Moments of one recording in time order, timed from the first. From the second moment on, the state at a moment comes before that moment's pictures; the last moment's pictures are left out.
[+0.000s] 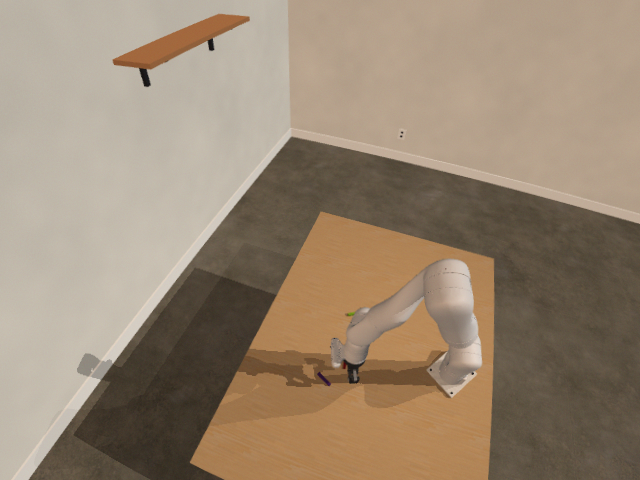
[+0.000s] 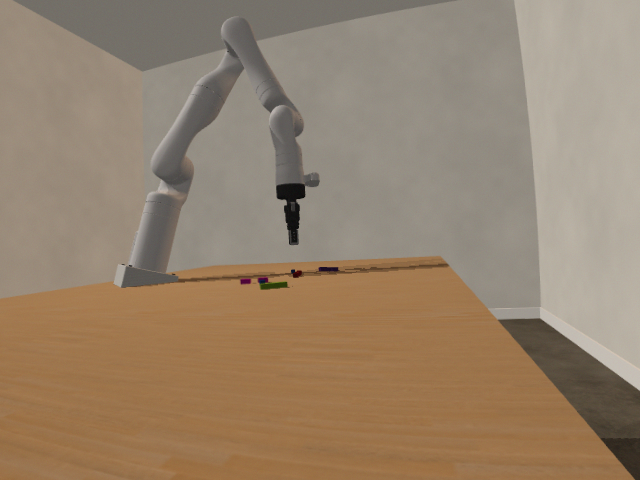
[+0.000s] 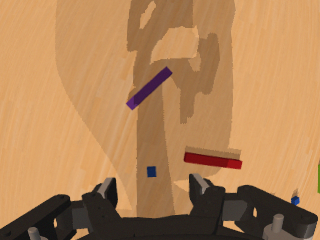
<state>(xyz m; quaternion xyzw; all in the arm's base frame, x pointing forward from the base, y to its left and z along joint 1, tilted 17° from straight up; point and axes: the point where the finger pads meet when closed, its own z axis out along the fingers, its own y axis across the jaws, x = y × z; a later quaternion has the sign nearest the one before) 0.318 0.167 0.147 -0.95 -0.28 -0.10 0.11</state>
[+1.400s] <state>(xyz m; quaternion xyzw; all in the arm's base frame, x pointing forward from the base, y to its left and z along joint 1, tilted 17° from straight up) 0.321 0.172 0.136 -0.95 -0.28 -0.10 0.11</state>
